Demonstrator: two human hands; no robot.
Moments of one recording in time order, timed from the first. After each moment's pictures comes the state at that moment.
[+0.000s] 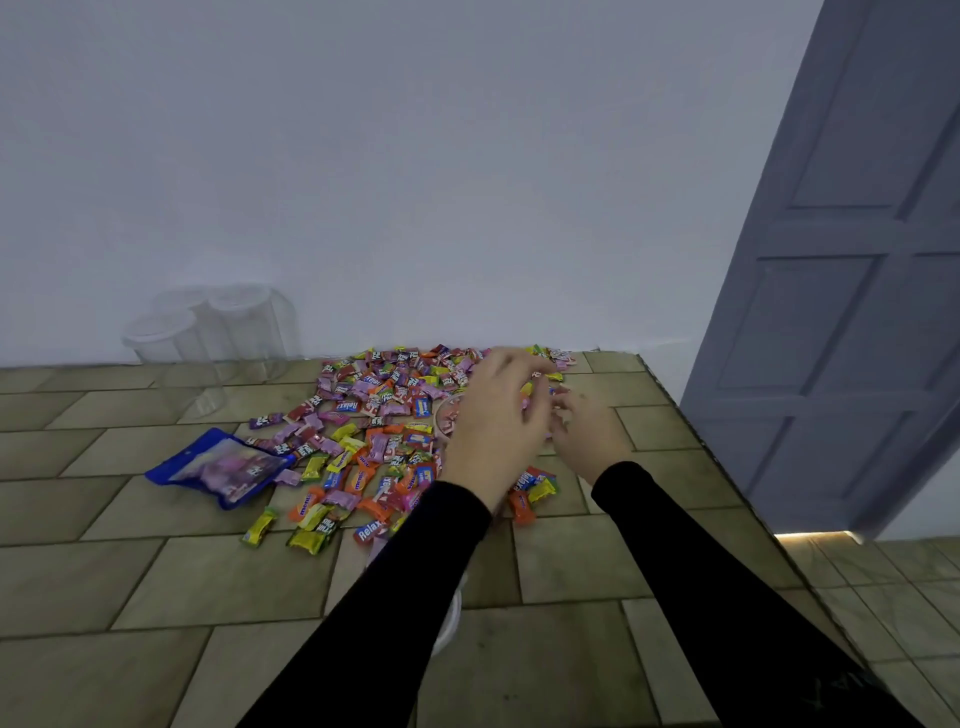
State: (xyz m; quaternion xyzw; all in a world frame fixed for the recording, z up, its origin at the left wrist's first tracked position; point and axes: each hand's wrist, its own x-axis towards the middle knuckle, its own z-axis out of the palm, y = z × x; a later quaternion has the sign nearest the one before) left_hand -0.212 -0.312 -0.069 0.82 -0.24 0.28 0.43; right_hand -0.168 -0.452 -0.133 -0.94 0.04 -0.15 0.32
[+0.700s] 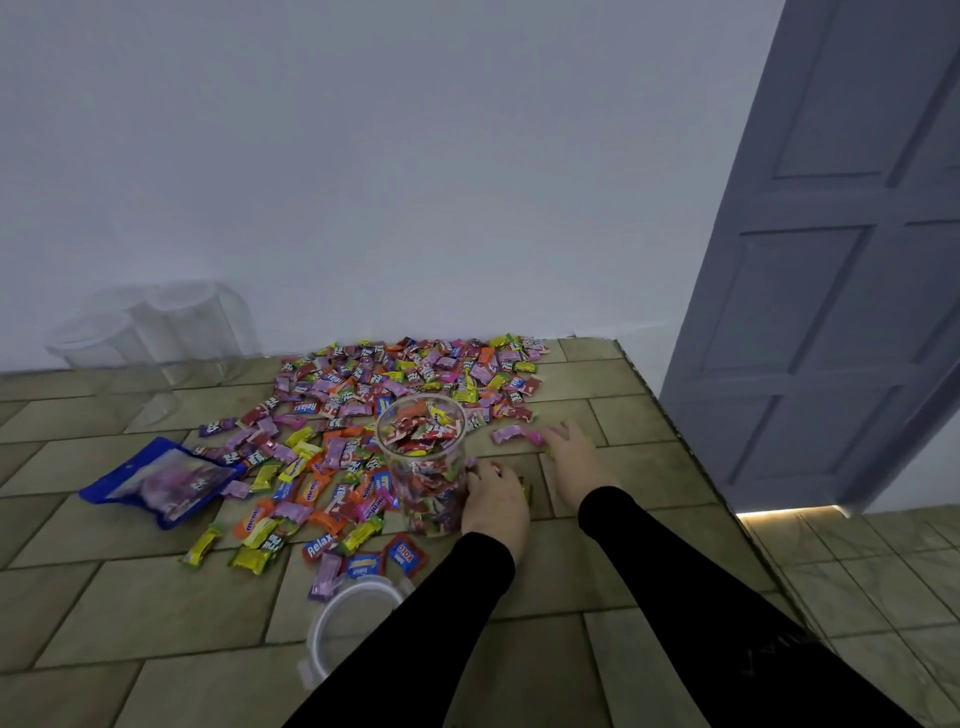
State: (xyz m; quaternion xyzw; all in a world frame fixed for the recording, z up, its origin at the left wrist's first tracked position) left_hand -0.195 -0.378 -0.178 0.99 -0.09 -0.07 0.06; right_hand -0.158 -0.499 -0.194 -0.98 0.05 -0.01 0.17
